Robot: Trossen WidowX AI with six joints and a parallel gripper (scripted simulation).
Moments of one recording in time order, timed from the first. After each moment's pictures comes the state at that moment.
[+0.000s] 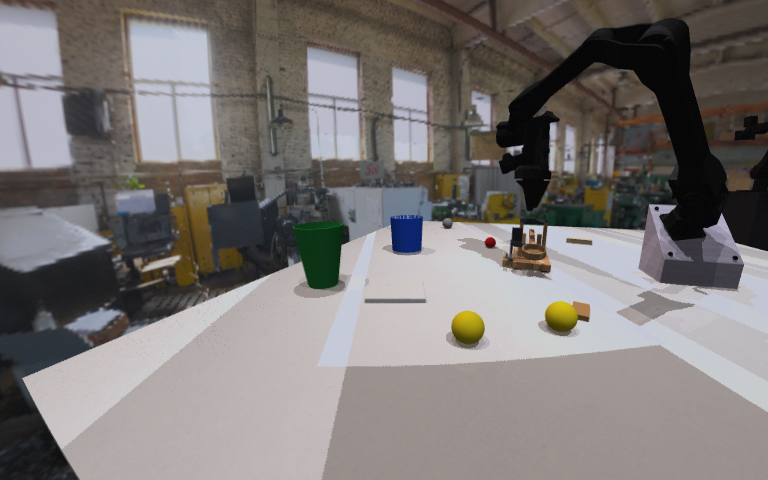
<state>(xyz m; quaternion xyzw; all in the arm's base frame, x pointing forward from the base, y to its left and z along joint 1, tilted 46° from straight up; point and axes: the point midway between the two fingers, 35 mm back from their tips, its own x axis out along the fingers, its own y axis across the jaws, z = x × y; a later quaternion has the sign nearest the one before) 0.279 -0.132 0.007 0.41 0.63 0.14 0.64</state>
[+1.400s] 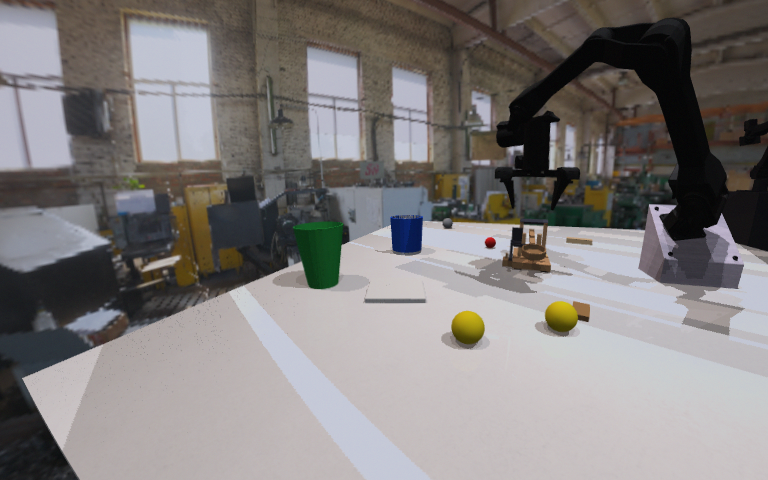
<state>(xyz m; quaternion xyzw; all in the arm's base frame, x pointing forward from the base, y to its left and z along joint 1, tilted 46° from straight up) 0.279 -0.132 0.006 0.72 0.59 -0.27 0.26</state>
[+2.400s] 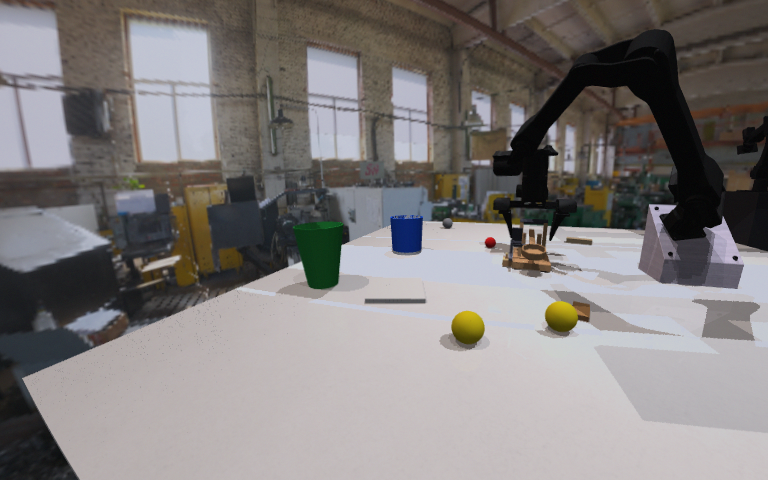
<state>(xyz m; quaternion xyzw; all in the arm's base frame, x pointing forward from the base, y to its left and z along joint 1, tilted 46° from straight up) 0.290 -0.079 -0.045 0.73 0.57 -0.30 0.23</state>
